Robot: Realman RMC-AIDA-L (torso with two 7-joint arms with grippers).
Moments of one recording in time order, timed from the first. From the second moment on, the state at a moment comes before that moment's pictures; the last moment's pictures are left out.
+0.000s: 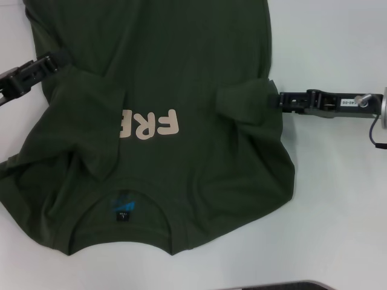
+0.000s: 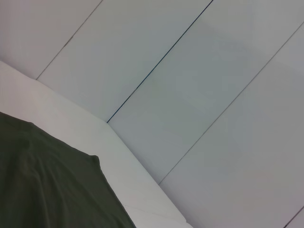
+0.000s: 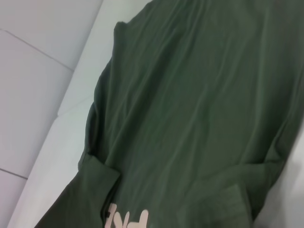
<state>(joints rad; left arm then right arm) -0.45 -2.12 0.32 0.62 1.94 1.63 -1.71 0.51 2.02 -0.57 -0.50 -2.14 -1.36 2.07</state>
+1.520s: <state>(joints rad) -0.45 -2.12 0.32 0.62 1.93 1.62 -1.71 0.60 2.08 -0.62 -0.50 -2.14 -1.52 2.02</state>
